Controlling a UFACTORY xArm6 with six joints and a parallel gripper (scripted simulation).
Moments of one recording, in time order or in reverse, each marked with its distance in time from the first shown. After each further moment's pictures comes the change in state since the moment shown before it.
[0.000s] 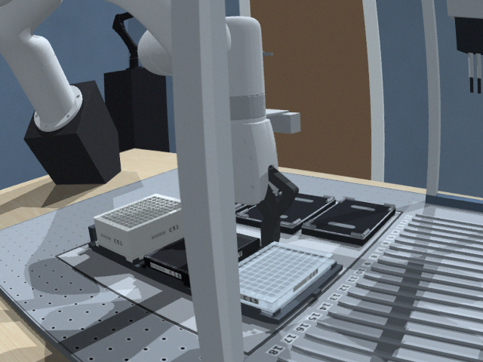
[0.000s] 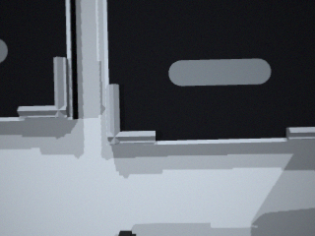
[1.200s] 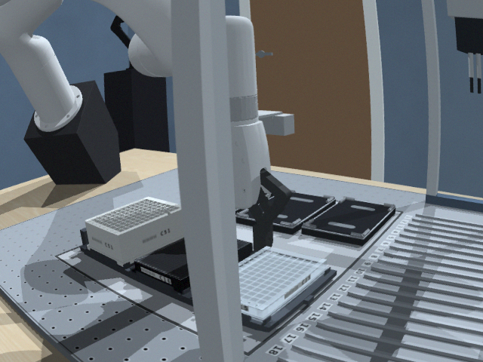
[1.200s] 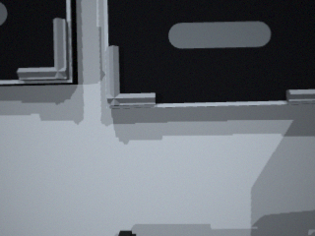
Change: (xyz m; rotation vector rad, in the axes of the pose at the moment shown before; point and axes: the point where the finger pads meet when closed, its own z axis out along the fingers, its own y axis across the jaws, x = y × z) arm -0.016 0.000 0.000 0.000 0.000 0.000
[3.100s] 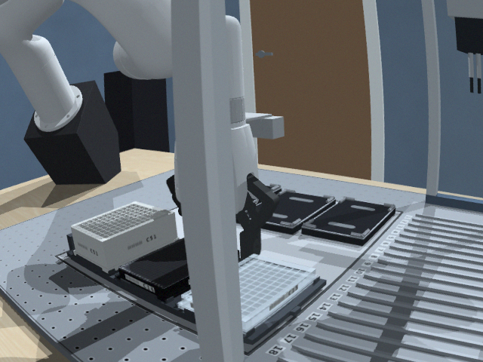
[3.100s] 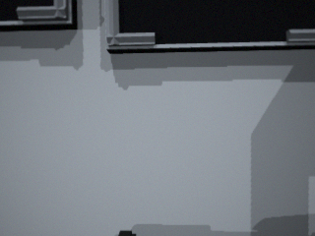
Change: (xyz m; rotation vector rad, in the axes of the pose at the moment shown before) arm -0.025 0.000 0.000 0.000 0.000 0.000
